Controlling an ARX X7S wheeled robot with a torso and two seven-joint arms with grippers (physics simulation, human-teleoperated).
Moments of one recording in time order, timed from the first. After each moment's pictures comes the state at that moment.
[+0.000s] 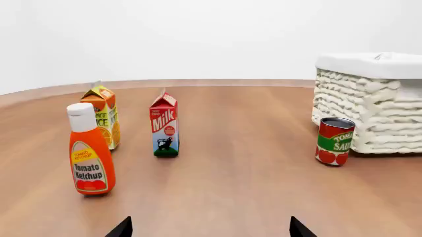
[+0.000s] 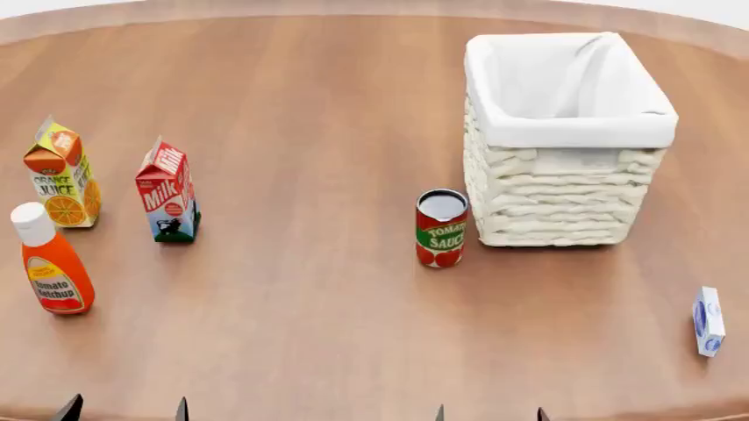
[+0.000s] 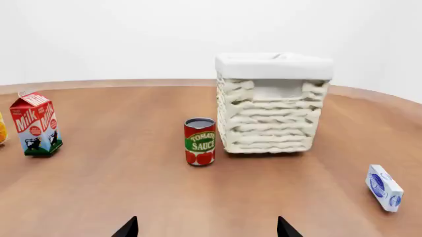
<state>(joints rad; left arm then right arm) 0.00 0.00 0.00 0.00 0.00 0.00 0.00 0.00 0.00 0.00 0.00 0.00 0.00 0.00</state>
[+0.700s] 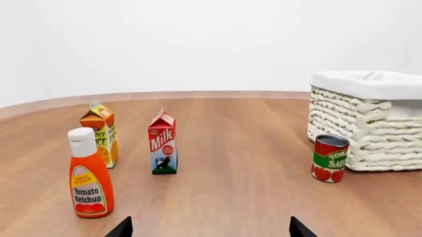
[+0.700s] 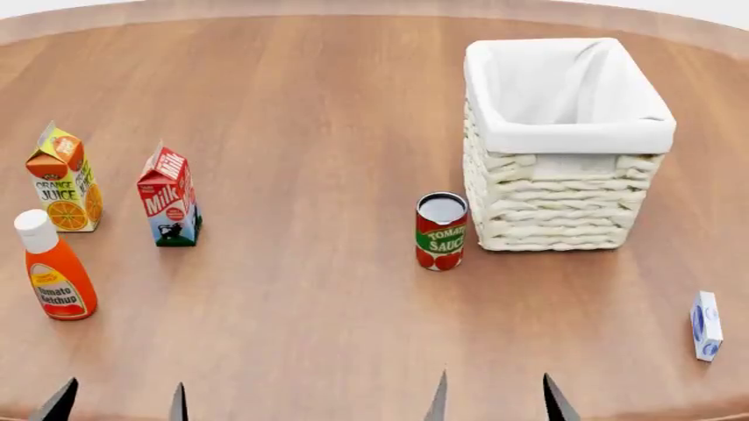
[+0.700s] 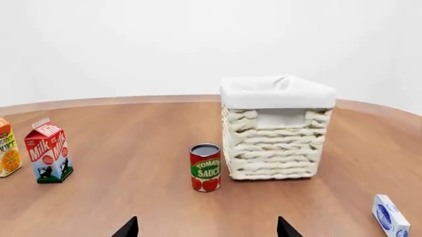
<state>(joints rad) 0.00 -0.07 0.08 0.07 -0.07 -0.03 -0.07 0.03 0.08 -0.06 -0.17 0.11 0.14 0.06</state>
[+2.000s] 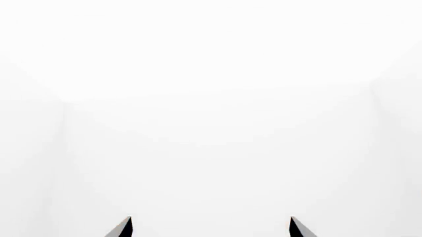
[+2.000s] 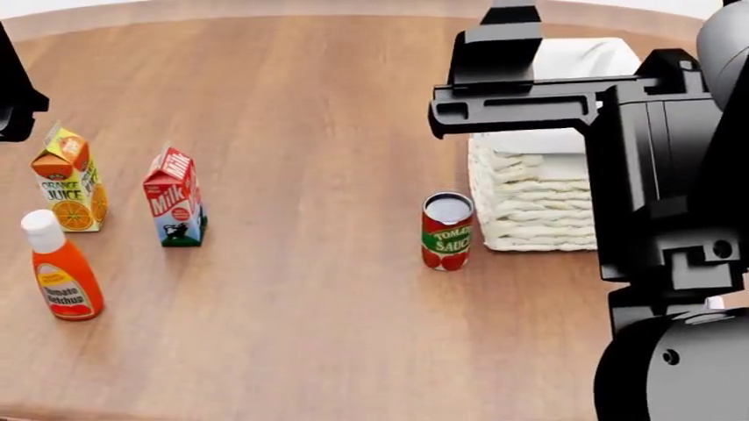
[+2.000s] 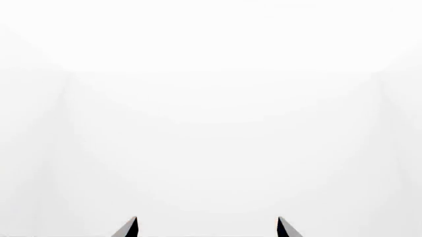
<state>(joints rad) -0.74 -0.22 0.03 0.69 -0.21 -0.68 -0.13 0.83 0.24 0.06 -0.74 0.37 0.91 0.13</state>
